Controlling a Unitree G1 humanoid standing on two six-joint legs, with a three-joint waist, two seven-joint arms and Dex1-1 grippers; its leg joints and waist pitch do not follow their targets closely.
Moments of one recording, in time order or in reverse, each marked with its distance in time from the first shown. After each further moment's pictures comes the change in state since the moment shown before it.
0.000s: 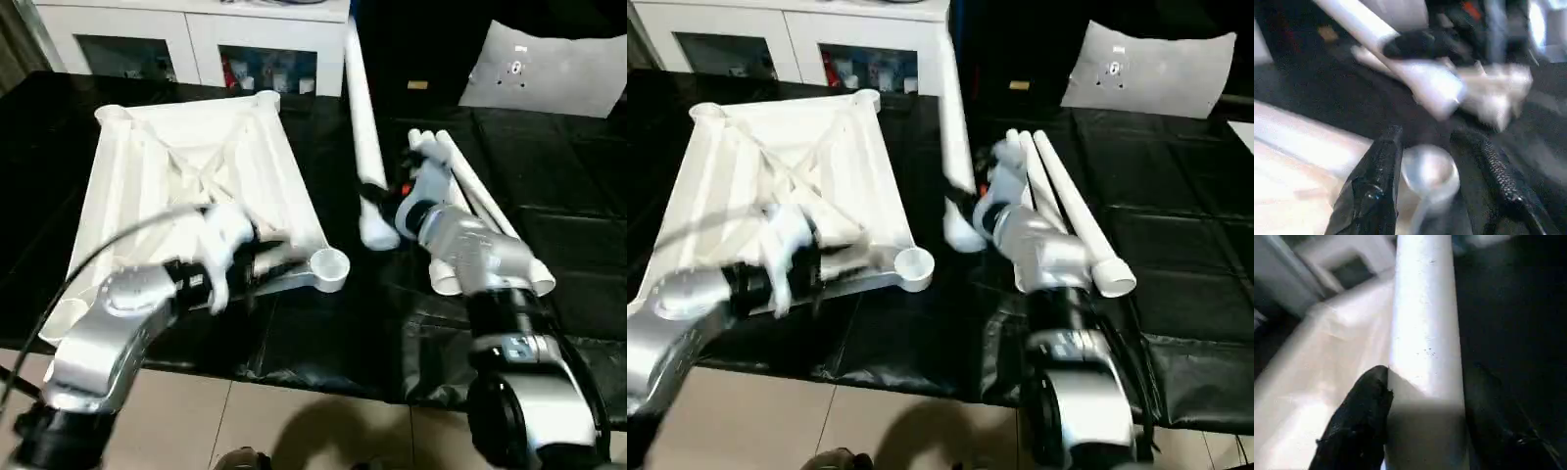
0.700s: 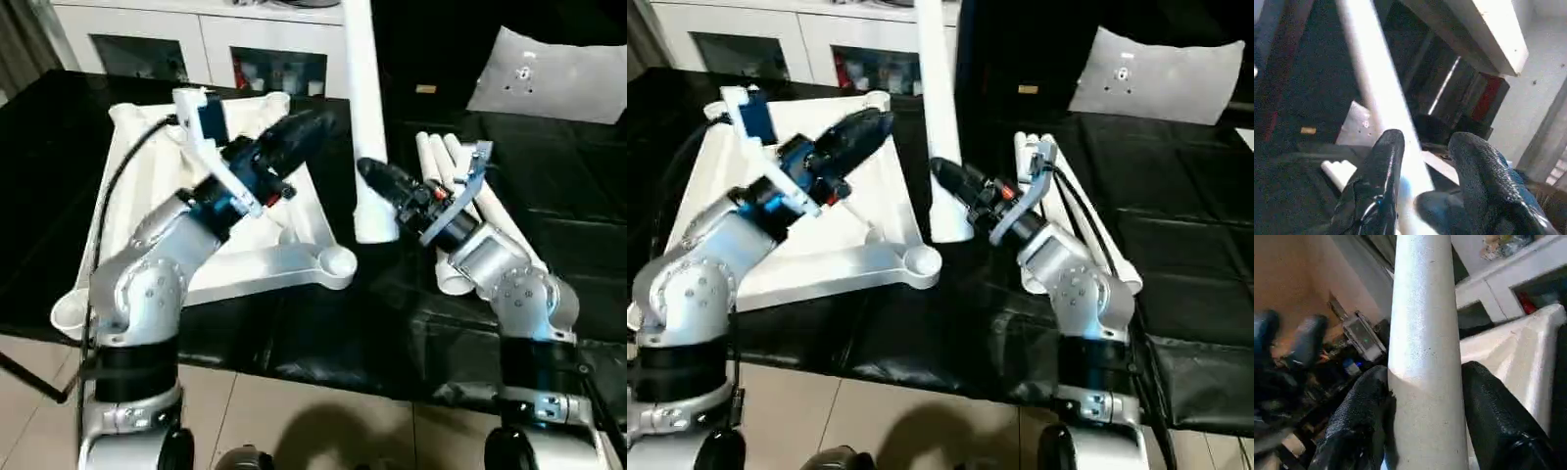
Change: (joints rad) left arm -0.265 -0.289 0.208 0.083 -0.355 0.134 0.224; right arm 0.183 -0.008 -0.015 -0.274 0.260 0.023 0.276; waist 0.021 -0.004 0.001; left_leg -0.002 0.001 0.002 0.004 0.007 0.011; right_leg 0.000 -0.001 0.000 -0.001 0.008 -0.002
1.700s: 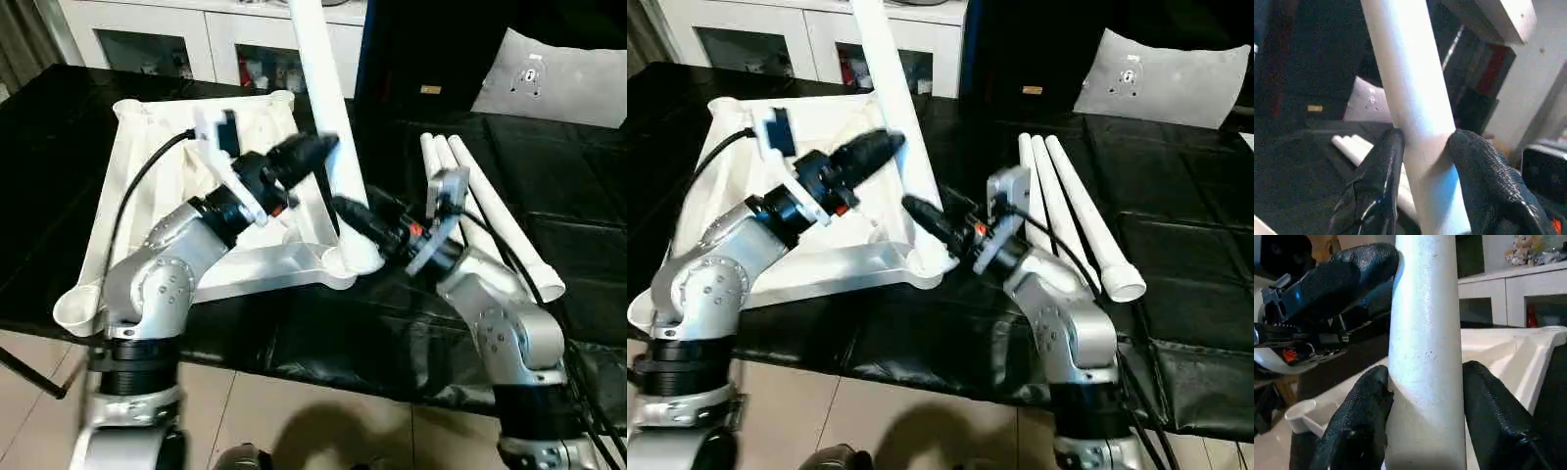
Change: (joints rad) left arm 0.054 0.076 -0.107 0.084 0.069 -0.097 -0.140; right arm 0.183 -0.064 0.268 -0.135 -0.250 -0.297 0.068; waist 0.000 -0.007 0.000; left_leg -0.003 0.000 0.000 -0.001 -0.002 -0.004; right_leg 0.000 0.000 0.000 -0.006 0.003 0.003
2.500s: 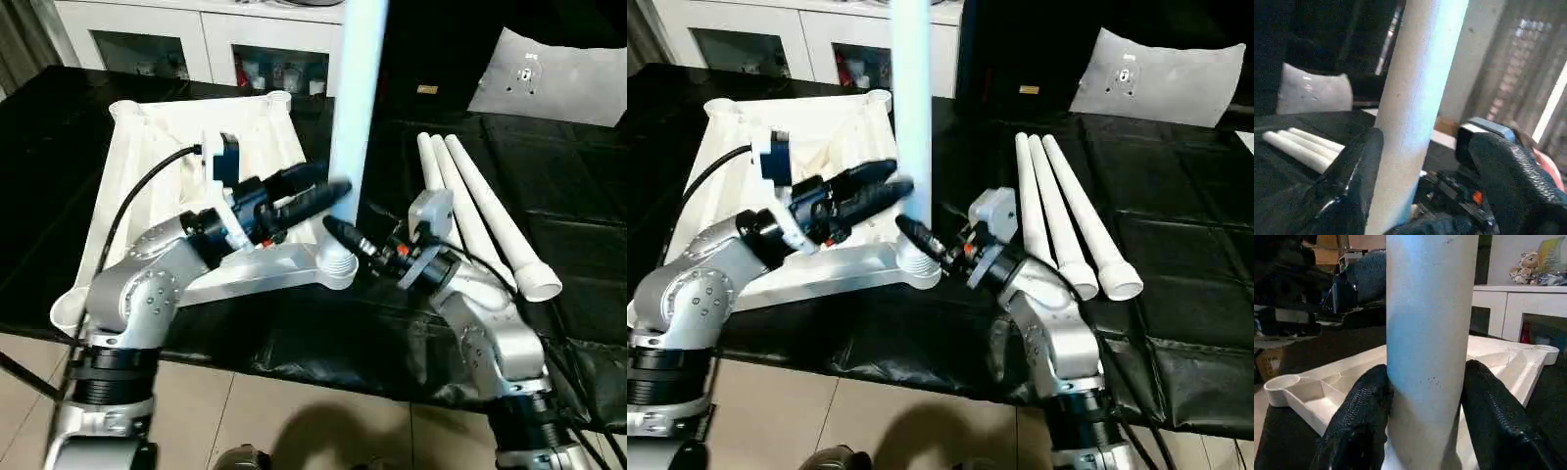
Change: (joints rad) left arm 0.024 0.117 -0.042 0.043 -0.047 -0.023 -0.318; right arm 0.032 0.008 0.086 0.128 -0.133 -0.303 0.040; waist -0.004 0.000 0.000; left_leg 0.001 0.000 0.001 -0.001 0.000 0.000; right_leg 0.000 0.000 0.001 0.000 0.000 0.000
